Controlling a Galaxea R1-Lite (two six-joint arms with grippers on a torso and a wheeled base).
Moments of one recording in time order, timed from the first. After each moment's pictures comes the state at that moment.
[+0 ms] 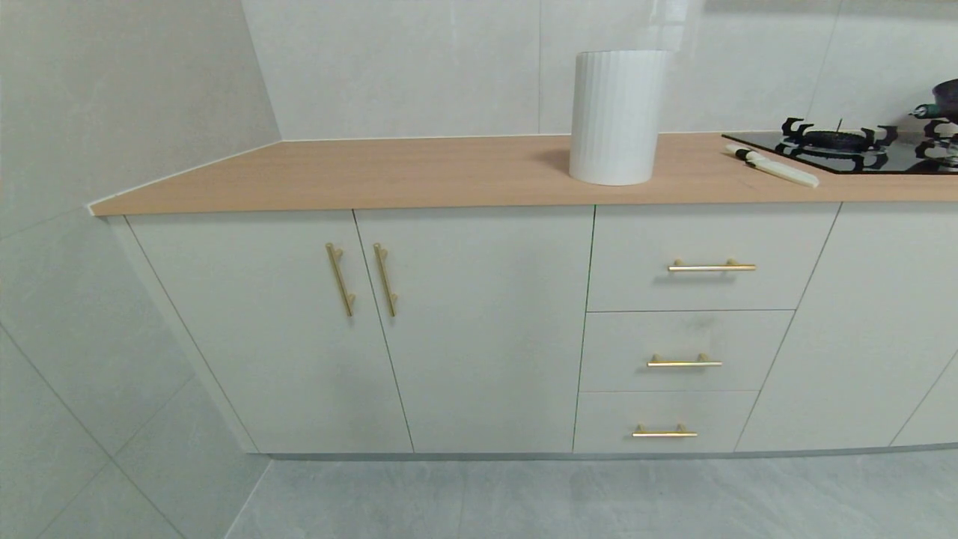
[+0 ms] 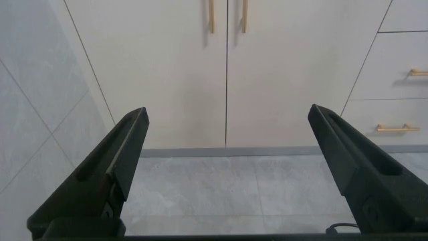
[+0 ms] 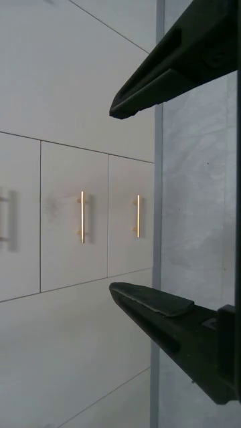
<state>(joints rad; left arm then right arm) 0.00 0.00 0.00 0.00 -0.02 0.00 0.00 0.00 0.00 0.00 0.00 -0.01</state>
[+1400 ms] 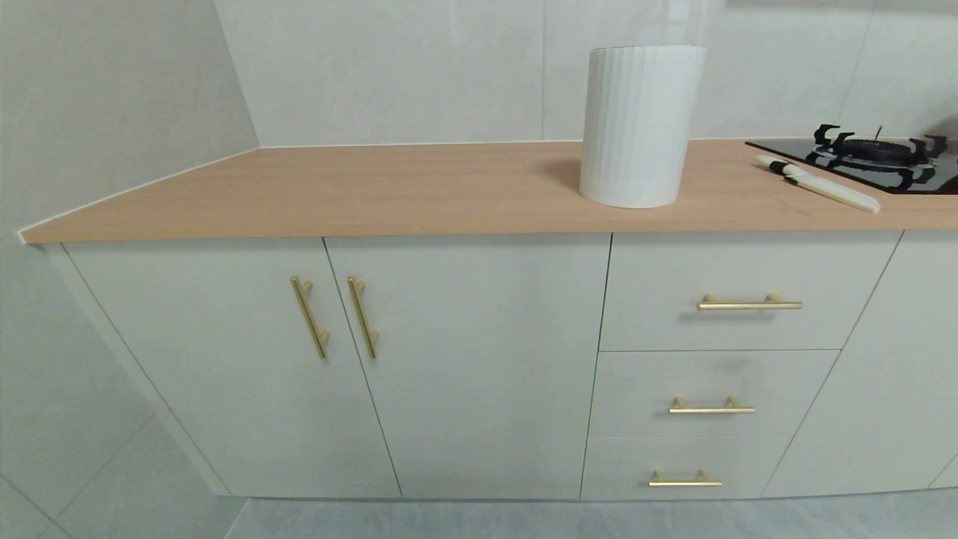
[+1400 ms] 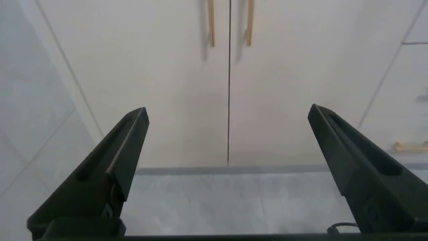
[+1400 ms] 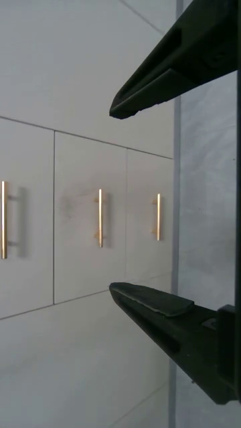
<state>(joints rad) 0.00 0.00 0.00 0.00 -0.02 0.01 0.00 0.00 0.00 0.00 0.00 -0.01</state>
